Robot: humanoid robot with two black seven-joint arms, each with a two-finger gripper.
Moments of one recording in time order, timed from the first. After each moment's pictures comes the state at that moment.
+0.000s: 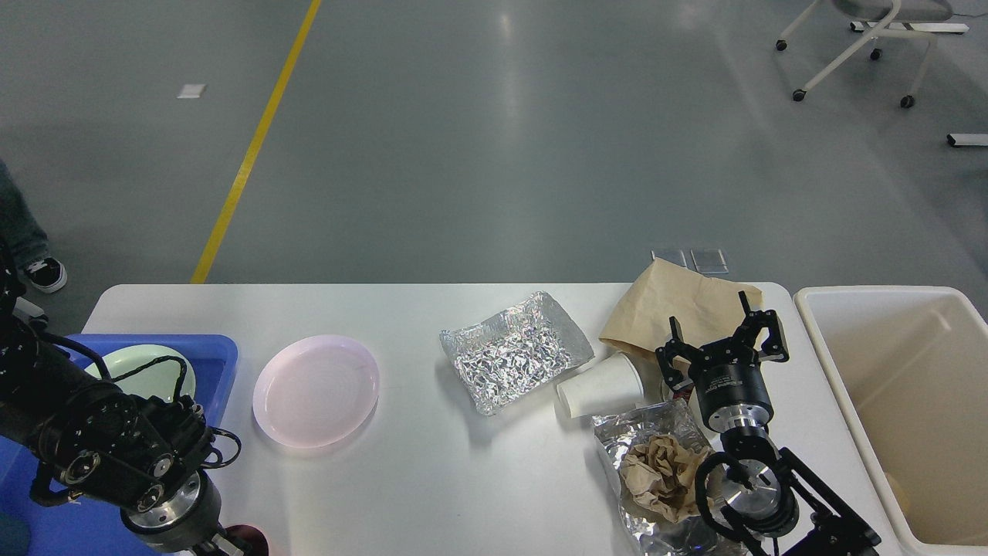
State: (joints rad) left arm -1.52 0.32 1.34 -1.52 0.63 -0.20 -0.02; right arm 0.17 -0.04 1.17 1.00 -0.23 0.12 0.45
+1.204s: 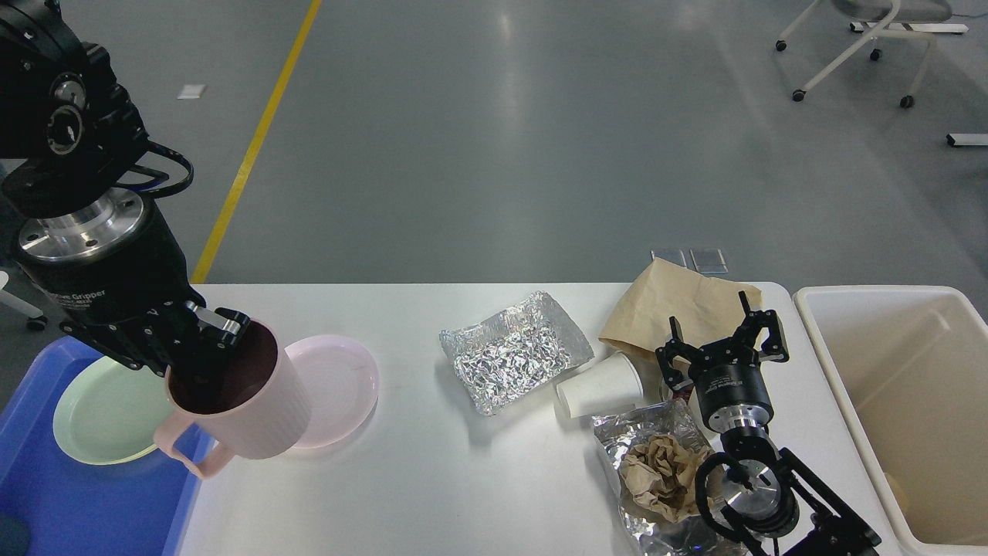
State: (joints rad) left arm -2.61 0.20 1.55 -1.71 0.18 -0.96 -0.29; right arm 0.17 -0.04 1.17 1.00 -0.23 0.12 0.45
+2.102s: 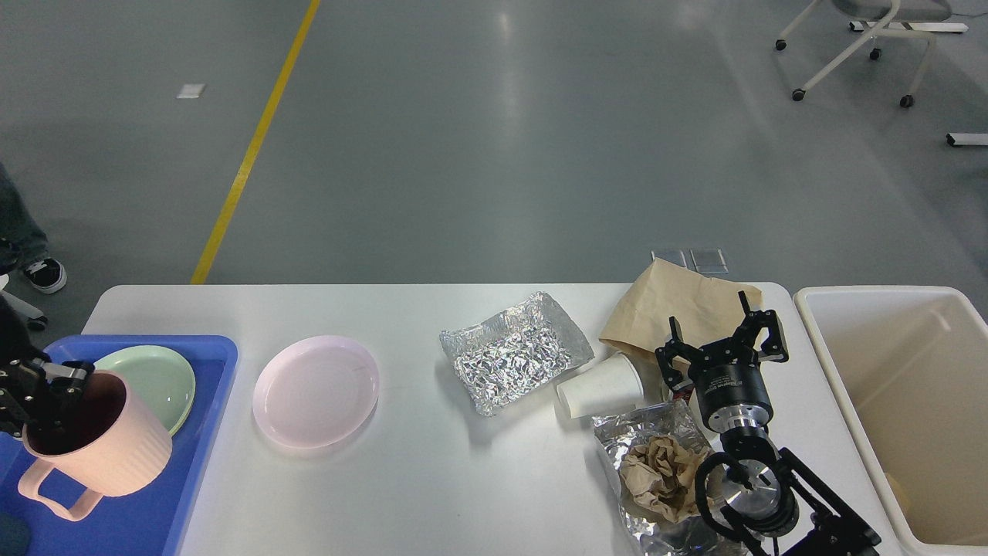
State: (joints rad) left arm -2.11 0.62 1.67 -1.40 0.45 -0.86 -0.31; right arm 0.17 -0.04 1.17 1.00 -0.23 0.12 0.45
